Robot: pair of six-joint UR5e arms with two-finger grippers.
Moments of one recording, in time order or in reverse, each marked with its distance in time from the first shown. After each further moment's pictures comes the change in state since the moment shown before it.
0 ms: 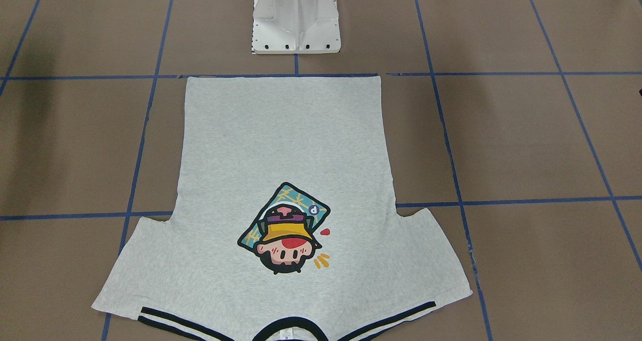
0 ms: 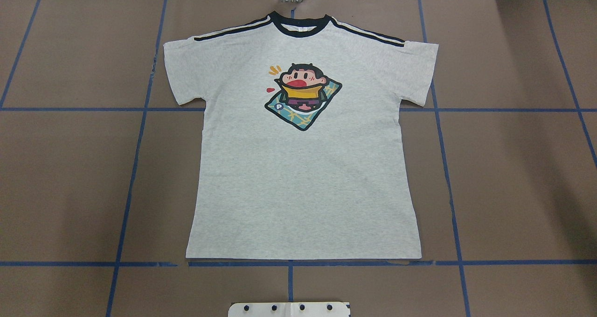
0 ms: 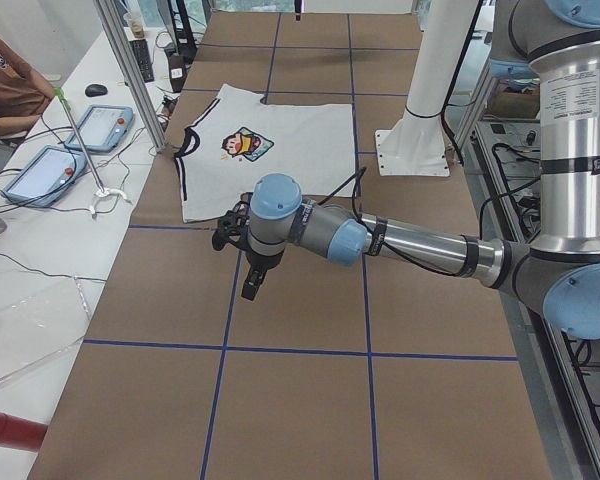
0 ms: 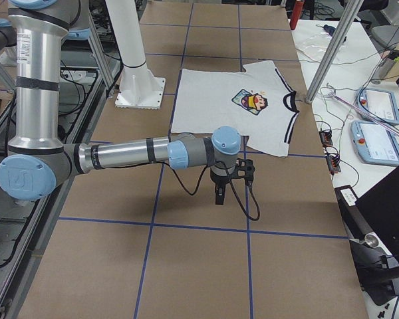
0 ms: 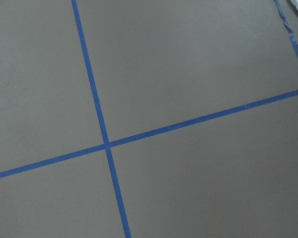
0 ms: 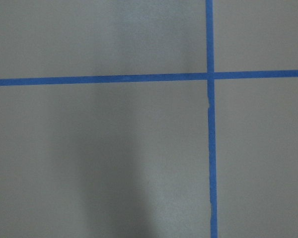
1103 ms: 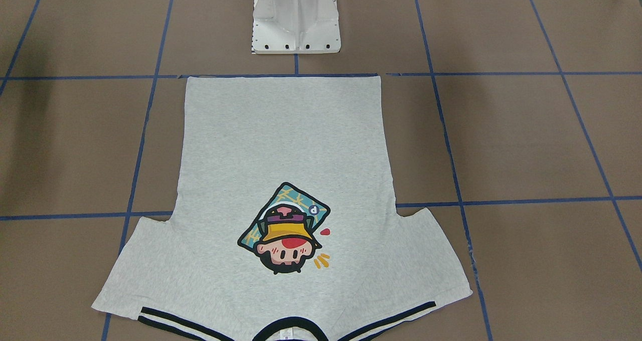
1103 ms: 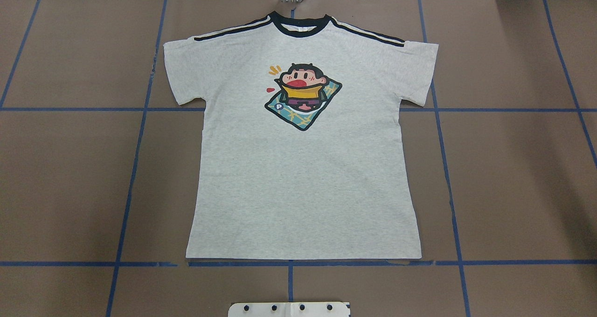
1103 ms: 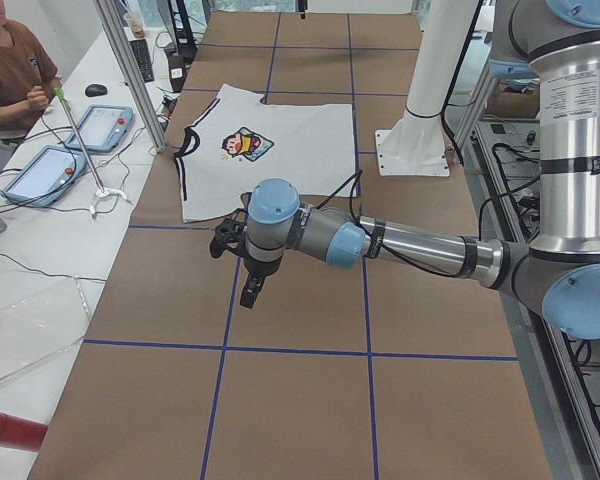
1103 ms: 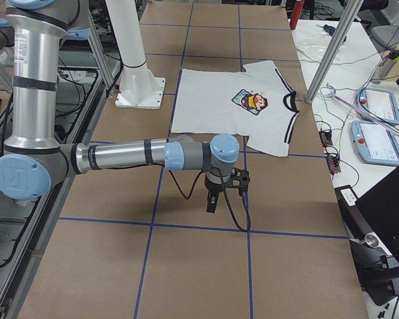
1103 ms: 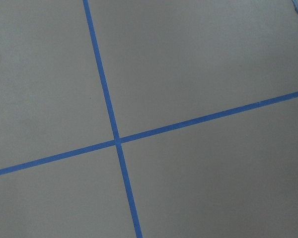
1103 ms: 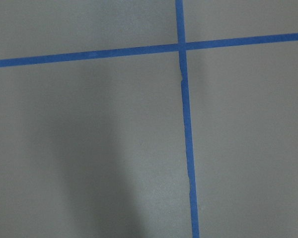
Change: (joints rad) left arm -0.002 -0.004 0.018 0.012 0.051 0.004; right arm 0.036 -0.024 -0.001 -0.137 -0.014 -0.036
